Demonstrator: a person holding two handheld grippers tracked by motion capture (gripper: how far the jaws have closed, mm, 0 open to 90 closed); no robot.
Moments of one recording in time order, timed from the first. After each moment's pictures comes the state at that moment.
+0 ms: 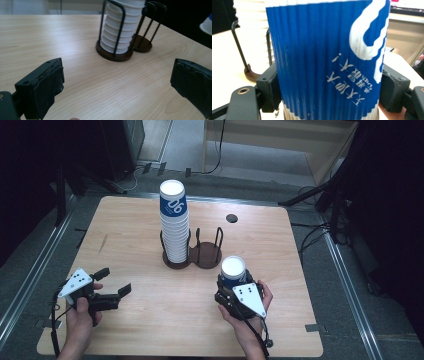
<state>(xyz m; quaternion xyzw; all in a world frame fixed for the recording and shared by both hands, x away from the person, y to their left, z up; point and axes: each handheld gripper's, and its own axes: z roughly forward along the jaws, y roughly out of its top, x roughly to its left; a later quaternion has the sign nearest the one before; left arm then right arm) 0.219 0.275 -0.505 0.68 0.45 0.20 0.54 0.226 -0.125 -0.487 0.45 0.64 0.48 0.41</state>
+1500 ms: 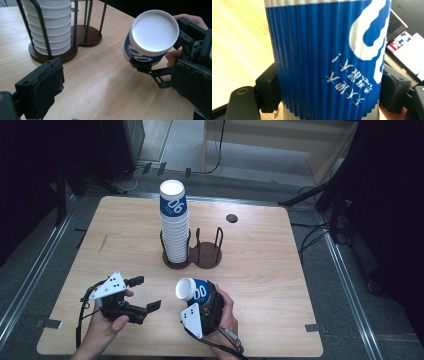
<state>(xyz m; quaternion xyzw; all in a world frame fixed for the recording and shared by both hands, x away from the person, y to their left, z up) 0.212 0.204 -0.486 0.75 0.36 0.12 0.54 0.199 -0.041 -0.539 0.24 0.74 0.34 0.53</state>
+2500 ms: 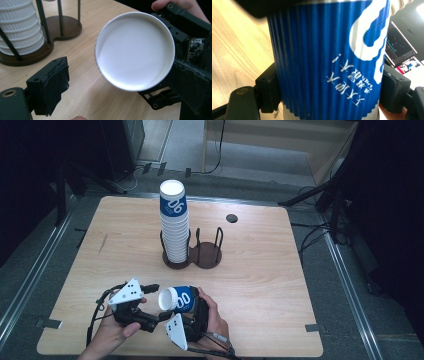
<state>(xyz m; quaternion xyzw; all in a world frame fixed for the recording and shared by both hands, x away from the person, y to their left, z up) 0.207 0.173 -0.491 0.79 0.31 0.09 0.52 0.181 -0.016 -0.542 0.15 0.76 0.35 0.53</state>
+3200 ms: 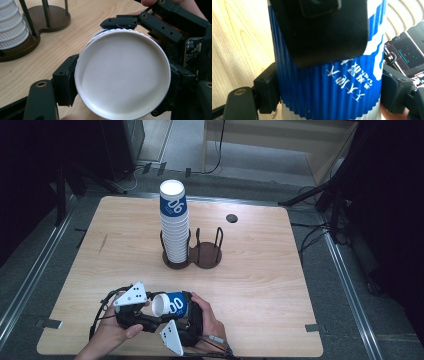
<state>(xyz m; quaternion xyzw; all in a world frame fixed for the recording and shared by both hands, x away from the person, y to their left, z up) 0.207 0.171 -0.494 0.82 0.29 0.06 0.50 0.173 -0.009 -0.549 0.11 0.78 0.35 0.50</state>
